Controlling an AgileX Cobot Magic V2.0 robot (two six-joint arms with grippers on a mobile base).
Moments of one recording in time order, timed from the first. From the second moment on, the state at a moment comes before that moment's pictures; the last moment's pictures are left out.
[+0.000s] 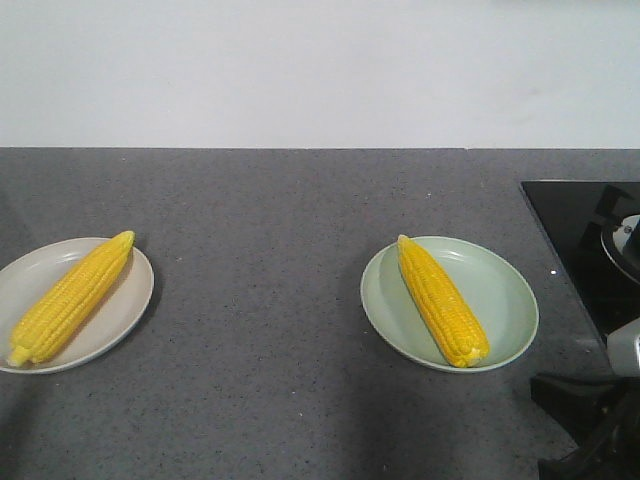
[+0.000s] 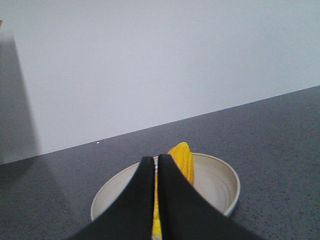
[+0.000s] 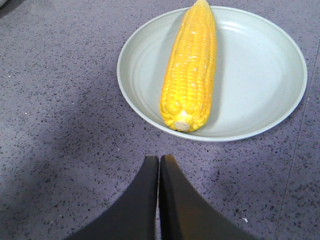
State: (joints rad) left arm -0.09 -0.01 0.02 -0.46 -0.01 0.63; right arm 0.20 0.69 -0.41 0.48 0.50 -0.56
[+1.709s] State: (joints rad) left arm -0.07 -0.01 0.02 -0.17 0.02 0.19; right arm 0.20 0.69 -0.41 0.48 0.50 -0.56
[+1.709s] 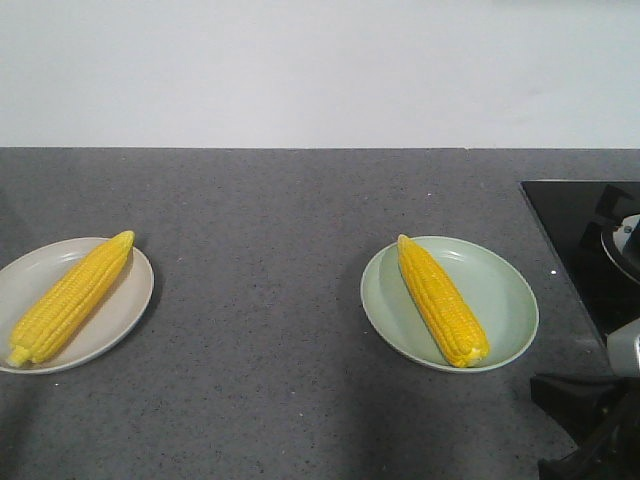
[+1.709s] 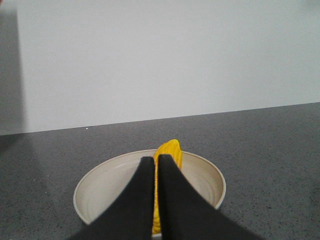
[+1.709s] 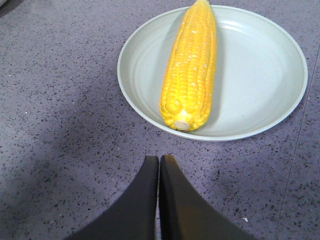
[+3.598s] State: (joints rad) left arm -0.07 -0.01 0.02 -0.17 0.02 0.19; right arm 0.19 -0.01 0.03 -0.11 0.16 0.10
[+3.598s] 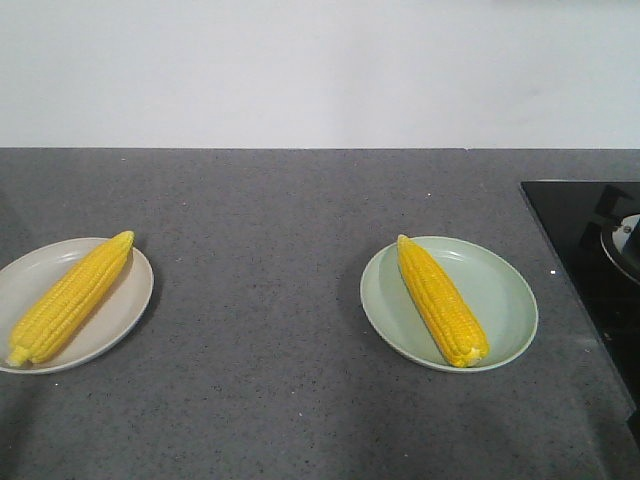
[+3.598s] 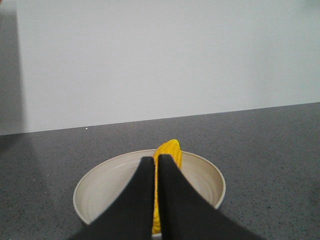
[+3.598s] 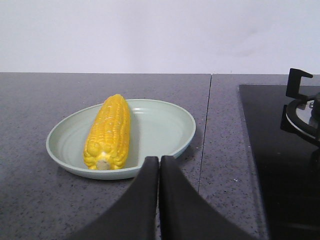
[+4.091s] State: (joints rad) left arm -0.07 -0.01 0.02 -0.17 0.02 0.19; right arm 0.11 -0.01 0.03 -0.11 0.11 0.11
